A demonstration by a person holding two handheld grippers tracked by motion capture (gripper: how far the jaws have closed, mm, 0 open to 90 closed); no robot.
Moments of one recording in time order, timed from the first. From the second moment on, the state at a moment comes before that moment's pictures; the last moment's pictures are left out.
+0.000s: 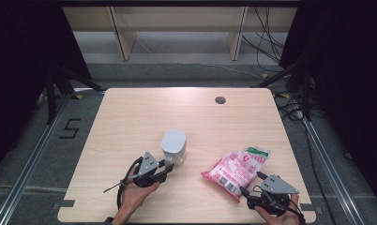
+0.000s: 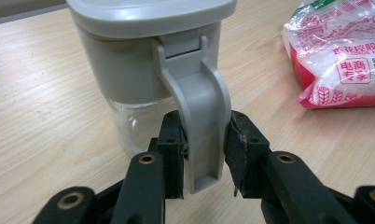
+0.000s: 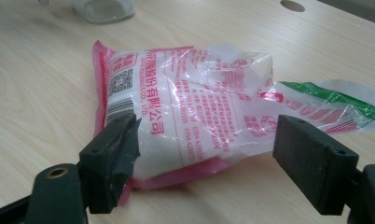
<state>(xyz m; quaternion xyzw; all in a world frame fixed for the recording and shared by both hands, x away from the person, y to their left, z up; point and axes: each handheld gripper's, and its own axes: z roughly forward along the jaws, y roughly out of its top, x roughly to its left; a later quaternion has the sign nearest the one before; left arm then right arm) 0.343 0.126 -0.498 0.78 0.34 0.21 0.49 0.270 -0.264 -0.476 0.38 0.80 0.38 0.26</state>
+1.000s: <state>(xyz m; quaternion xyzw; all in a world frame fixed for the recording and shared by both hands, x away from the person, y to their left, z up) 0.391 0.147 -0.504 0.75 0.38 0.29 0.46 0.272 -0.264 -0.478 0.37 0.81 0.38 0.26</state>
